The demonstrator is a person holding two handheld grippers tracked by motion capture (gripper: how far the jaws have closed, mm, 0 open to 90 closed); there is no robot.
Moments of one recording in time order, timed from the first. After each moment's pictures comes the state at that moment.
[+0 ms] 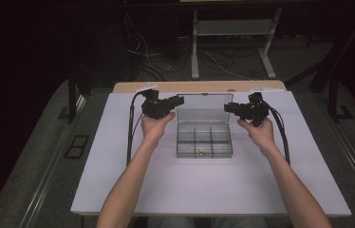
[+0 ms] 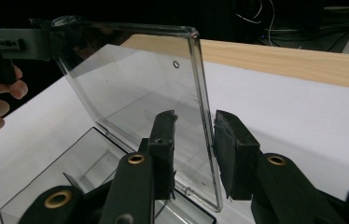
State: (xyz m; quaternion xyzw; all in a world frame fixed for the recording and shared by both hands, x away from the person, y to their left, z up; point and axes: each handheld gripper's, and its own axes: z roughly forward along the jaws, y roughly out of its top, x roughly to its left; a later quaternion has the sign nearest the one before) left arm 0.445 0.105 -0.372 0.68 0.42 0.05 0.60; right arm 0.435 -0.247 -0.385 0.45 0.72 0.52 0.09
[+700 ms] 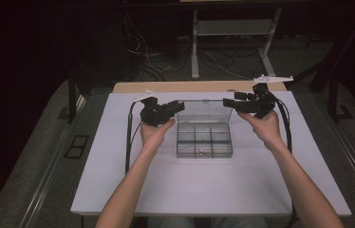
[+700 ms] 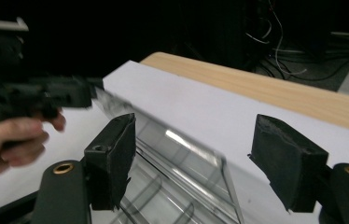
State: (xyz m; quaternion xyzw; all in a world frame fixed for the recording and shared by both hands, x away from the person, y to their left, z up) left arm 0.417 0.107 -0.379 0.67 0.40 0.07 0.62; right arm 0.418 -0.241 -0.326 0.41 0.73 0.53 0.10
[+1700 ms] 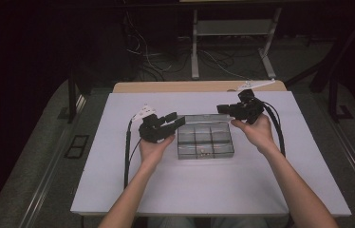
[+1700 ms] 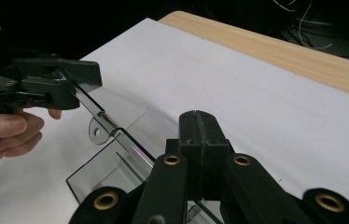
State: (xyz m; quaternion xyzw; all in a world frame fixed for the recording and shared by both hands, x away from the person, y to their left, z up) left arm 0.373 0.110 -0.395 0.68 0.38 0.09 0.62; right arm 0.407 -0.211 -0.337 0.39 0.79 0.47 0.07
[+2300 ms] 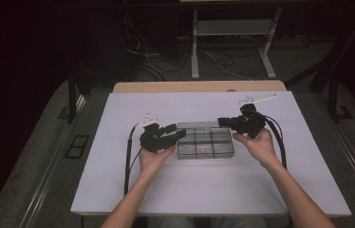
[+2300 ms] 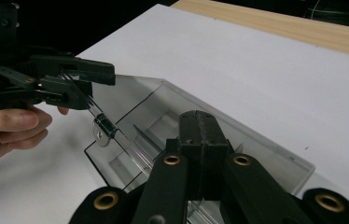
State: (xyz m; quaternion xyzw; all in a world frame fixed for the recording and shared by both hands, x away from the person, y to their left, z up) left arm 0.354 0.107 -0.412 0.71 0.41 0.07 0.57; right arm 0.378 -0.215 -0.362 0.39 0.78 0.48 0.06
